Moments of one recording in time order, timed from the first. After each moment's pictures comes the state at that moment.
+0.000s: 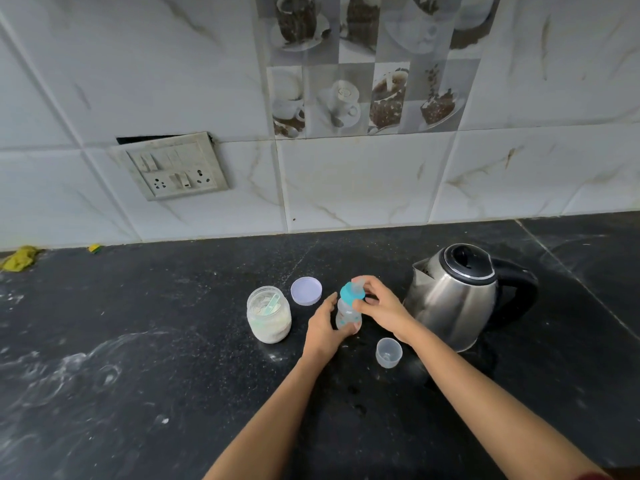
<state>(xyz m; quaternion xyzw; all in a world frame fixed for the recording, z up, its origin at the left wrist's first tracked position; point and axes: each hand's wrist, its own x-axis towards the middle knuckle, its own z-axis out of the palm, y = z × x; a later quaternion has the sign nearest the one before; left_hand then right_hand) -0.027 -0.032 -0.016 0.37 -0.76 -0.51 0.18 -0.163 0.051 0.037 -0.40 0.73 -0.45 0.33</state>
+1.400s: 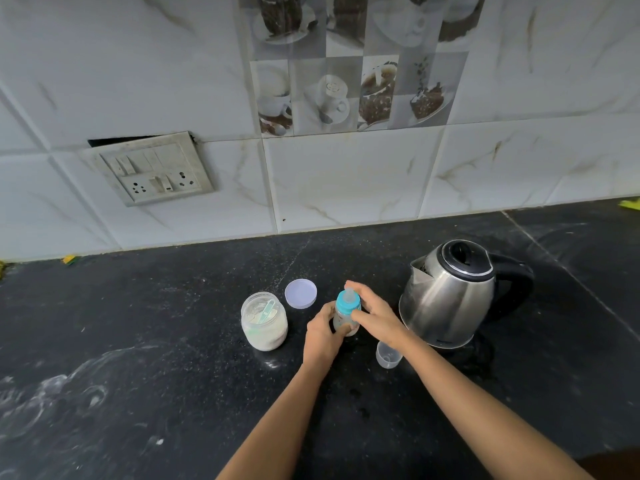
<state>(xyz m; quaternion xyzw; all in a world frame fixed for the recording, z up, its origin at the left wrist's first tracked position) -0.033 -0.038 -0.030 0.36 -0.76 -0.50 0.19 -0.149 0.050 0.022 -0.39 0.74 -0.44 0.34</state>
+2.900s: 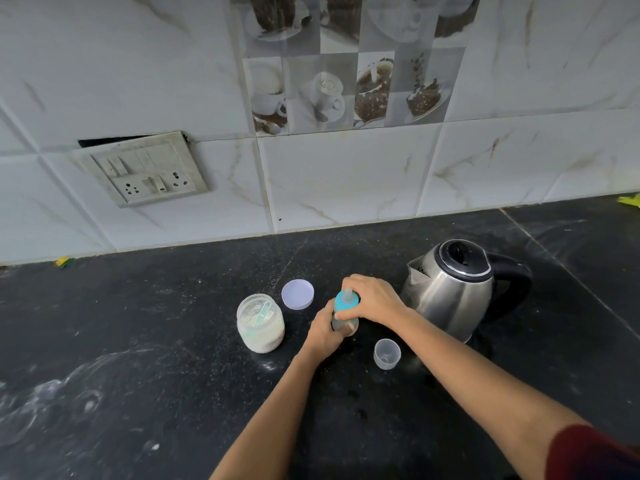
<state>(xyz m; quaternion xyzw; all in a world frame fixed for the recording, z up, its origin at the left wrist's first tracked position) -0.042 -0.050 -0.023 0.27 -0.79 -0.53 0.12 -0.173 0.021 0.051 -0.56 0.81 -0.11 0.13</state>
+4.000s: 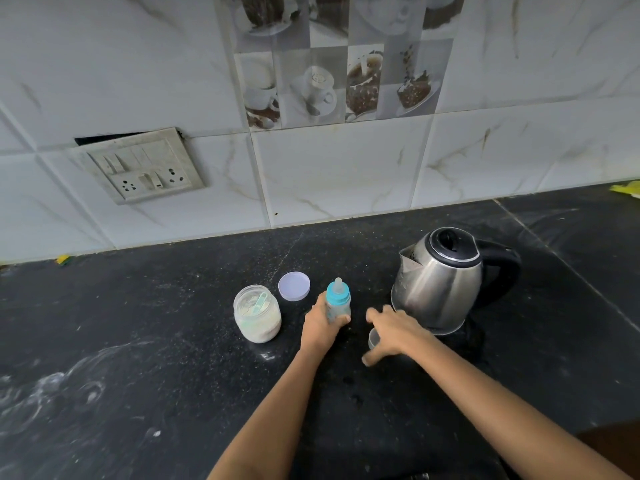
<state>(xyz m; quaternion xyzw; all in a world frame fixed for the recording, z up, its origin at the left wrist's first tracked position) -0.041 -0.034 -0.021 0.39 -0.77 -0.49 0.12 -0.148 0.088 0.045 -0.44 0.85 0.09 0.27</state>
